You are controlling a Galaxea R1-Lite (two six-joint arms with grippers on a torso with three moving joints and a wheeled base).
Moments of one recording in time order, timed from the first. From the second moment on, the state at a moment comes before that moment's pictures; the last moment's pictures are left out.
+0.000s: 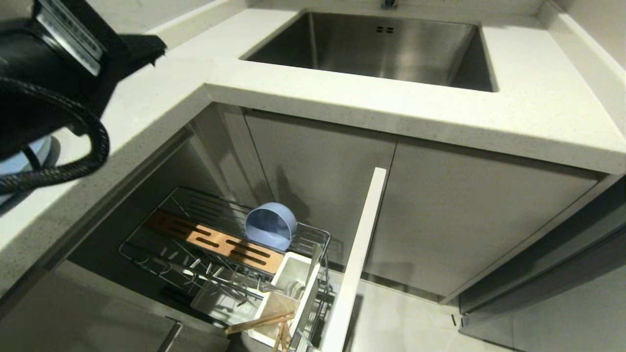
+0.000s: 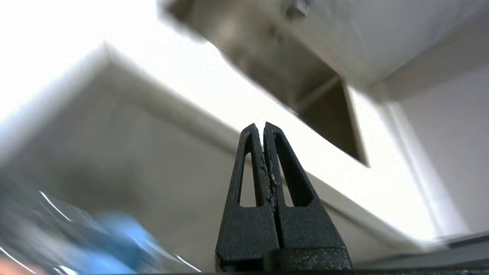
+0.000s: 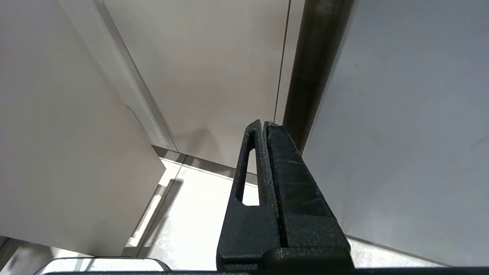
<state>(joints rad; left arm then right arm) -0.78 1.20 -1.08 -0.37 0.51 -0.34 0.00 0.00 0.00 -0.07 0.00 0.01</state>
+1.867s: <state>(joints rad) -0.09 1.43 -1.60 0.59 0.56 -0.31 0.00 0.00 0.00 -0.07 0.00 0.01</state>
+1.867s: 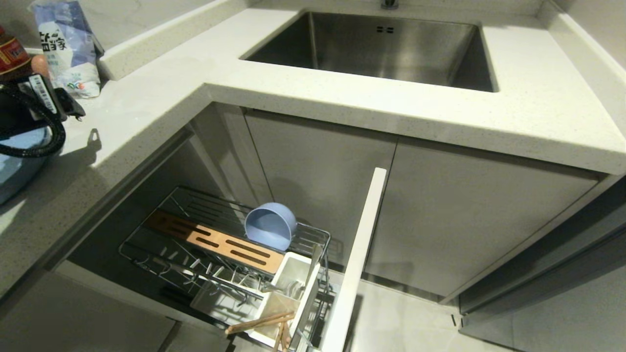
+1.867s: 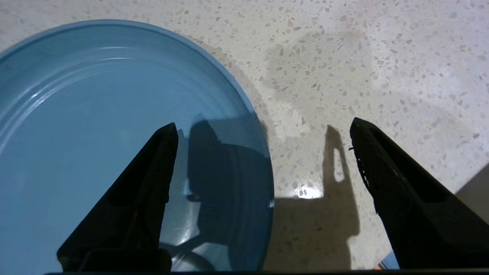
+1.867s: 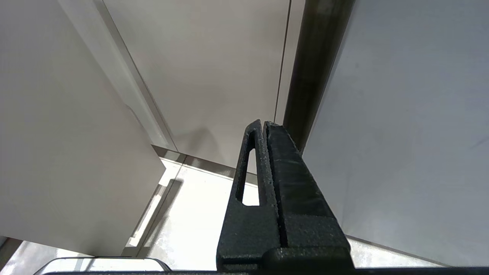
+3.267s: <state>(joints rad) -0.04 1.49 -1.61 0.59 0.55 -0.34 0.00 0.00 0.00 -0.07 0.00 0.01</state>
